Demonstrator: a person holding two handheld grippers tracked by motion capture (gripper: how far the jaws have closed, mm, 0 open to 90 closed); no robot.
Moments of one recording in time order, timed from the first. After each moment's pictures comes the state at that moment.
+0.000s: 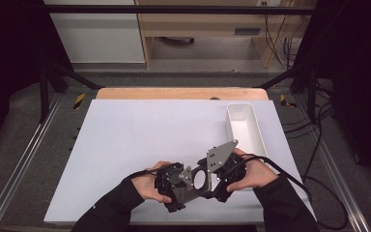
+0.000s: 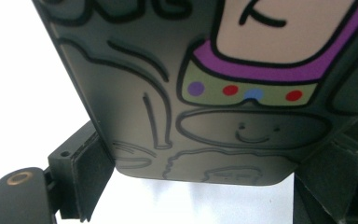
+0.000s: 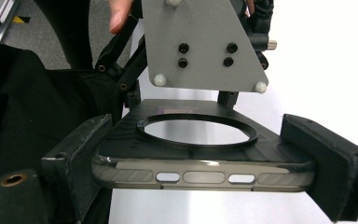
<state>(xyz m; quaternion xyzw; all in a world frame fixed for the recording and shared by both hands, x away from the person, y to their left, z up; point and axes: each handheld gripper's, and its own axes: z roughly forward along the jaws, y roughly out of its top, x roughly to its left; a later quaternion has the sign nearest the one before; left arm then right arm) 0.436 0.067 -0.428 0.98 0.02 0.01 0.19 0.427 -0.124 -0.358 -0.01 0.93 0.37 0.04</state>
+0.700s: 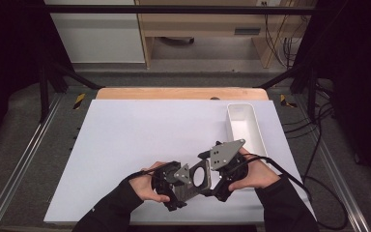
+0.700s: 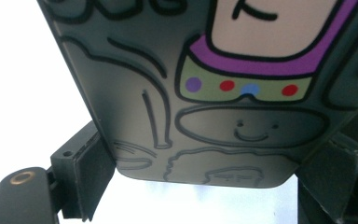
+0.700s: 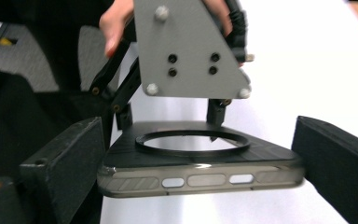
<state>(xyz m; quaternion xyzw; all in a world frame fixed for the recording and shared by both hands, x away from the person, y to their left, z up) 0.436 0.076 -0.426 0.97 0.03 0.02 0.24 0.425 -0.129 -0.351 0.01 0.90 0.42 0.08</state>
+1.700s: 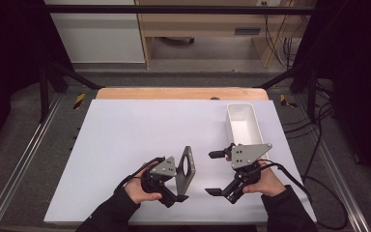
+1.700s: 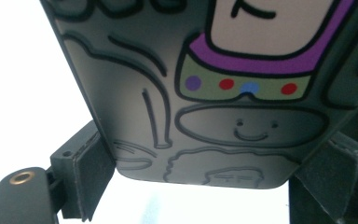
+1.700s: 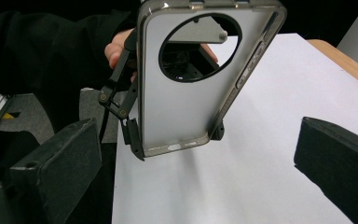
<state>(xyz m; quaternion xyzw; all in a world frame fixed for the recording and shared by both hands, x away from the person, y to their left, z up) 0.435 0.107 -0.428 0.91 0.10 0.03 0.40 0.419 -0.164 -0.369 0.06 0.84 0.54 0.07</state>
